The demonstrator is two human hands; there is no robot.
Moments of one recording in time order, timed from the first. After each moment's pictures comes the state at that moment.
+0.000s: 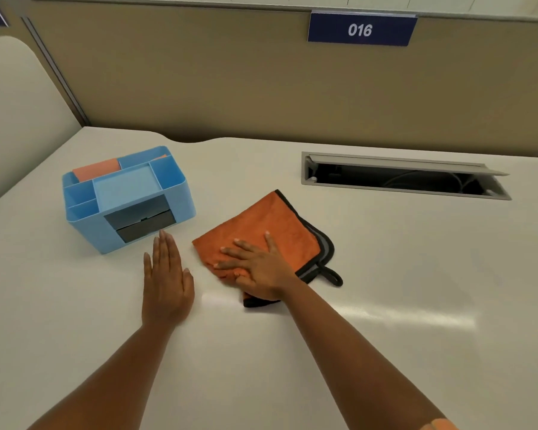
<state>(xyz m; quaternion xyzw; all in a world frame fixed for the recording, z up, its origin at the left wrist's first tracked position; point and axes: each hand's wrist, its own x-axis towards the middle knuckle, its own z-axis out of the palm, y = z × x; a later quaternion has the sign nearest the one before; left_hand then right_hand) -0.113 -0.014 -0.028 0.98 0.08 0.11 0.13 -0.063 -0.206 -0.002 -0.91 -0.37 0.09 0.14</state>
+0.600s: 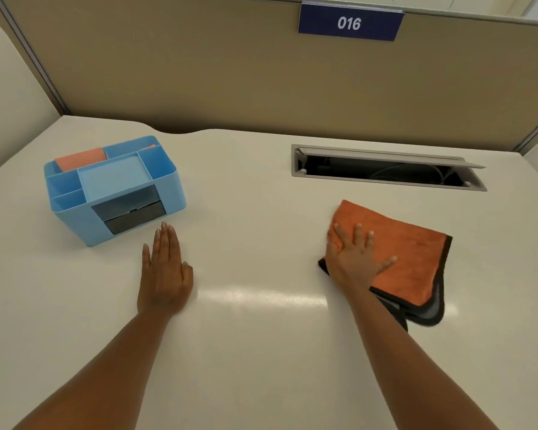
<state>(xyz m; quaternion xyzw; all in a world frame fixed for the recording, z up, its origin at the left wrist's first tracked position) -0.110 -0.013 -0.034 0.99 0.03 0.08 0.12 -0.083 -0.325 -0.013 -0.96 0.20 -0.03 0.18</state>
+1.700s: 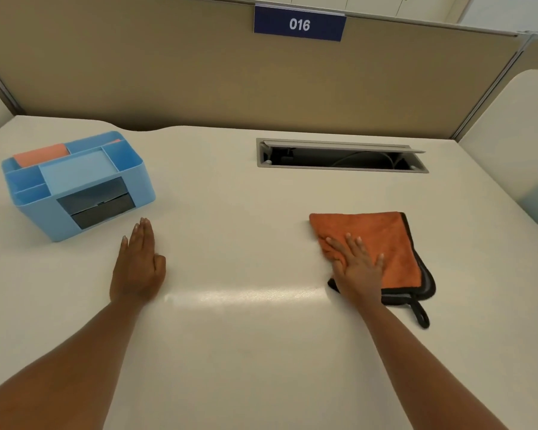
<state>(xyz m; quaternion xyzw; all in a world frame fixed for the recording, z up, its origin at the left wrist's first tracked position) -0.120 -0.013 -0.029 0.98 -0.01 0.09 0.17 -0.171 -0.390 -0.015 -0.98 0.13 -0.04 0.18</state>
